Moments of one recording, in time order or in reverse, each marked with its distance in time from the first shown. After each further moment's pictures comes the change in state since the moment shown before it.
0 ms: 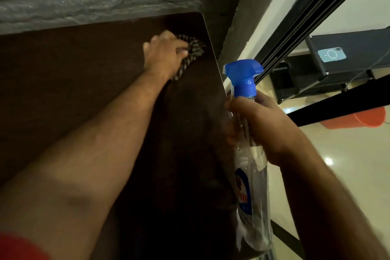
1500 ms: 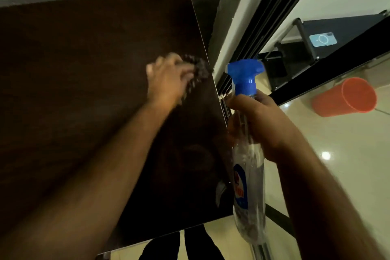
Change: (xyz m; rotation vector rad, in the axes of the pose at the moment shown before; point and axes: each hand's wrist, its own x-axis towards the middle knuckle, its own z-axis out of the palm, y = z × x) left_hand -0.138 0.050 0.034 -0.044 0.073 0.042; right_hand -0.051 0.059 -0.034 0.024 0.033 0.020
